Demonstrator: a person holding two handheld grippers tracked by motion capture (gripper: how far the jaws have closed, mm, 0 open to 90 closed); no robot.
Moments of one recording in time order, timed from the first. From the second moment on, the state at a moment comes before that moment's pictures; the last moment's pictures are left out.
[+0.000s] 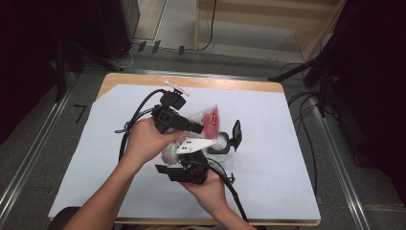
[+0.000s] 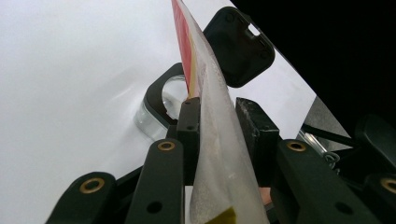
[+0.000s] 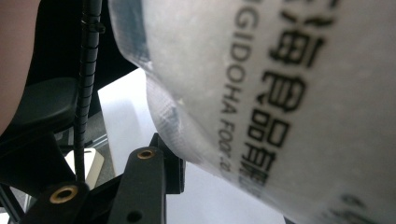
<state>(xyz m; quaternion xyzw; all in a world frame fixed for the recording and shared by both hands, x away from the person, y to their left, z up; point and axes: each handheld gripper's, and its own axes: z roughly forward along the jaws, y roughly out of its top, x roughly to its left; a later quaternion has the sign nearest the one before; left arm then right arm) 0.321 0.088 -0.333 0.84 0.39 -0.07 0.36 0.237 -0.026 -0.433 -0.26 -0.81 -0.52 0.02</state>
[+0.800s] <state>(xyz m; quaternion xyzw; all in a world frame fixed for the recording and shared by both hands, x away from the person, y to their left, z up) 0.320 0.085 -0.331 0.84 0.39 -0.07 0.37 0.234 -0.026 -0.432 -0.26 -0.82 -0.52 0.01</state>
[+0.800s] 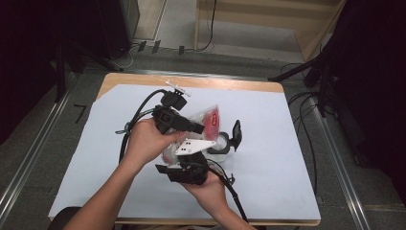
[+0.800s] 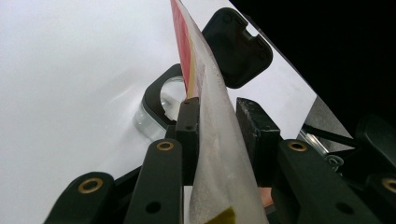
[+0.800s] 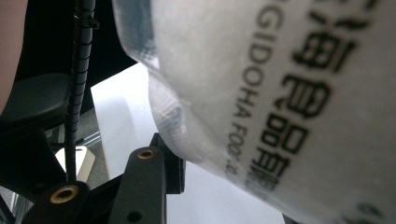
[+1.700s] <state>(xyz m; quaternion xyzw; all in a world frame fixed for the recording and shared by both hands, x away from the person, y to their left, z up) 0.319 0.085 -0.331 0.84 0.39 -0.07 0.36 0.234 -0.025 -0.433 -0.26 -0.81 -0.52 0.01</state>
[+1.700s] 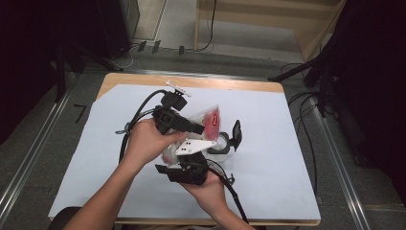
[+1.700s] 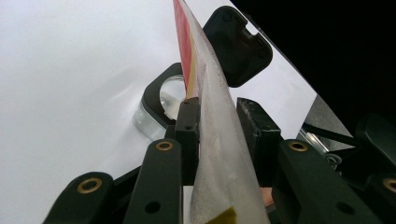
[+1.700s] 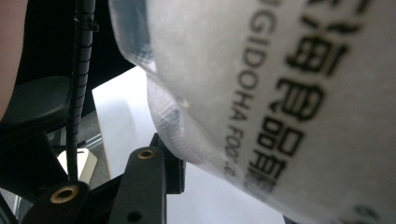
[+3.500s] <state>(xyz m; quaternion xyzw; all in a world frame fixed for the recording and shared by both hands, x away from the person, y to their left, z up) 0.320 0.092 -0.331 0.83 0.40 -0.04 0.37 0.245 -0.019 -0.436 -0.25 -0.82 -0.52 0.01</state>
